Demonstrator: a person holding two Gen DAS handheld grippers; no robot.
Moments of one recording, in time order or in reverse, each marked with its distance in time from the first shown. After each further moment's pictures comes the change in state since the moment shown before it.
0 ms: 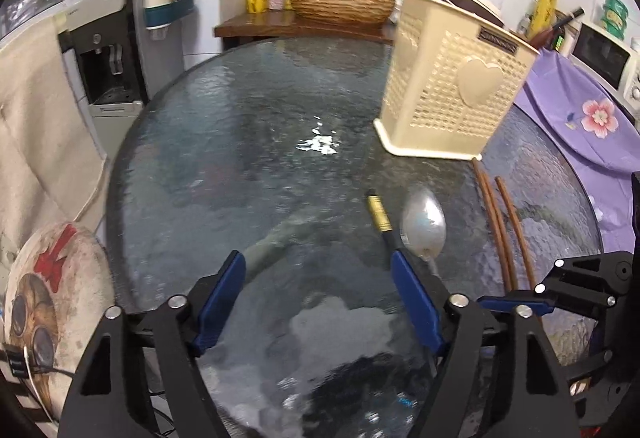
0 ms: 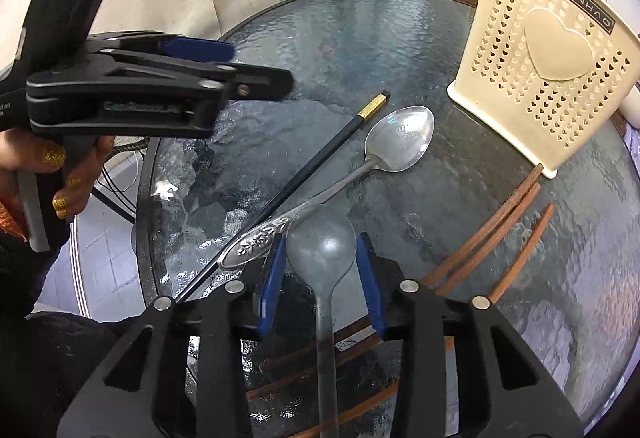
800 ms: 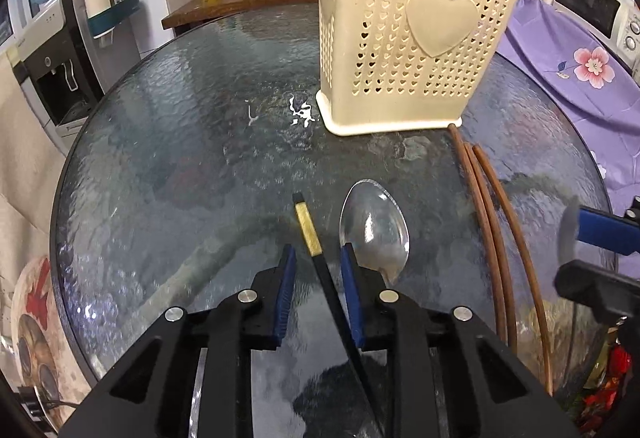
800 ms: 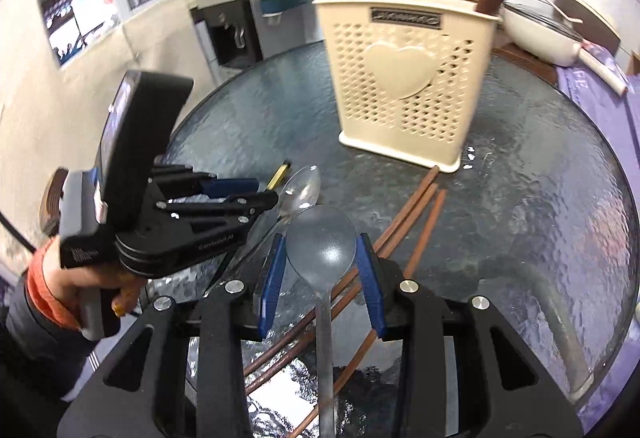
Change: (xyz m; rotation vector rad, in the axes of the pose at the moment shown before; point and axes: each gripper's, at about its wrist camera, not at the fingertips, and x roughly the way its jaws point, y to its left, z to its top) left arm 0.045 -0.045 0.018 0.121 0.115 -0.012; right arm -0.068 -0.058 -0.010 0.332 -0.216 -0.084
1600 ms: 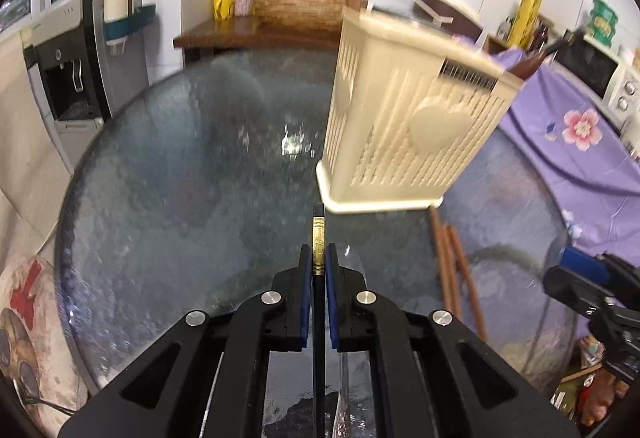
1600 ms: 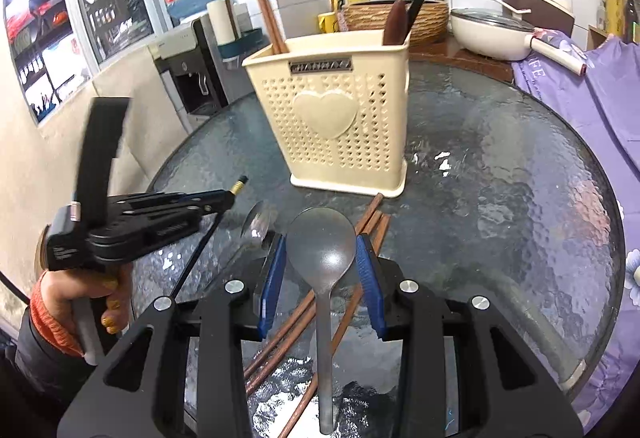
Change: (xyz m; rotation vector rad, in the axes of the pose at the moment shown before) left arm -0.037 0.021 0.038 -0.113 -0.148 -0.073; right arm -0.029 -0.033 0.003 0.135 -0.127 -0.064
